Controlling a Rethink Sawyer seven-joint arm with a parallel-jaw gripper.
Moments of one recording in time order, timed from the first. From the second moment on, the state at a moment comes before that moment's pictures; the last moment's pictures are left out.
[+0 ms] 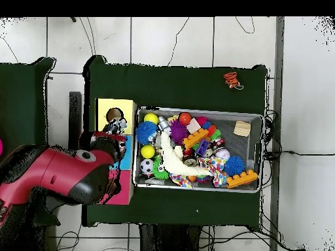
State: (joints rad) arm 0.73 0.37 -1.67 1.19 -0.99 -1.02 4.56
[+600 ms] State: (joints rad) arm 0.69 0.42 -1.74 1.18 -0.99 -1.28 4.56
